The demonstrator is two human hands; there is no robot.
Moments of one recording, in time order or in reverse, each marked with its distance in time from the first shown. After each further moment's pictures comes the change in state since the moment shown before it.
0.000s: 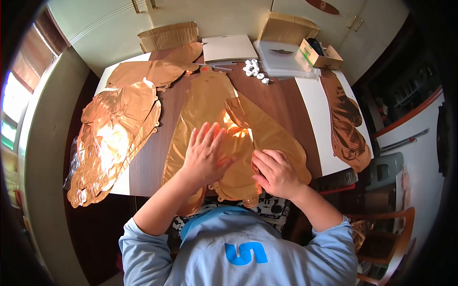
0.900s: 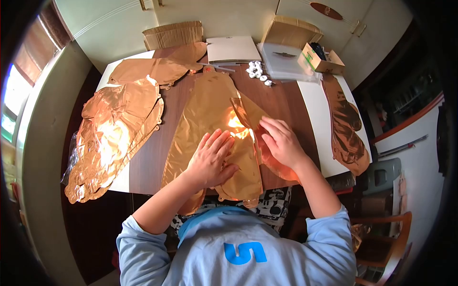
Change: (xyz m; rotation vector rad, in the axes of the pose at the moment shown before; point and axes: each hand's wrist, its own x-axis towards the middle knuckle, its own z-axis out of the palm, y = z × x) left_hand -0.012 -0.009 0.015 -0.100 -0.012 0.158; right_hand 0.048 0.058 0.003 0.180 0.151 0.135
